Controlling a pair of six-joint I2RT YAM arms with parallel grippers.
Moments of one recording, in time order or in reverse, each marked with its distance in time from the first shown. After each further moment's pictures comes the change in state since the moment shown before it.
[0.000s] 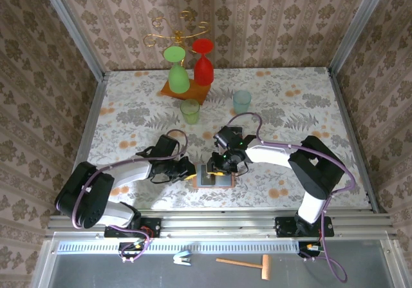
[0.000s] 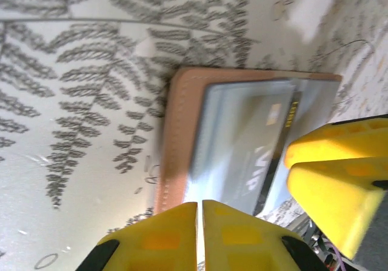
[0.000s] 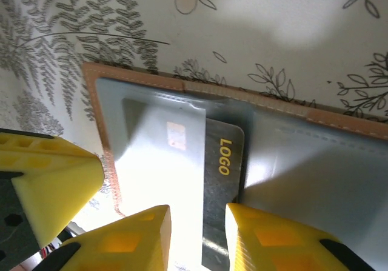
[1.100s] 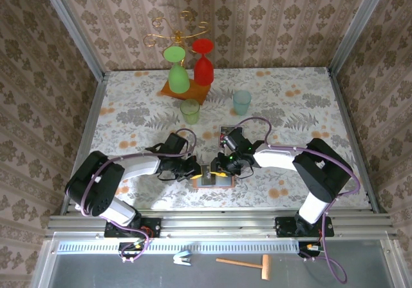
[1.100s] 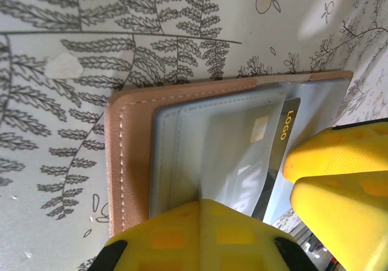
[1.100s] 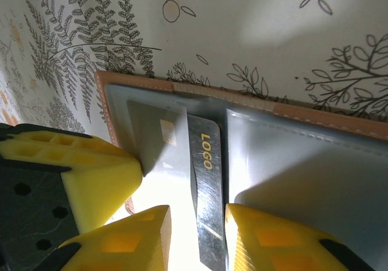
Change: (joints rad) left arm -0.067 0.131 0.077 0.003 -0.013 0.002; right arm -0.051 -0.050 -0.152 0.201 -0.070 0.070
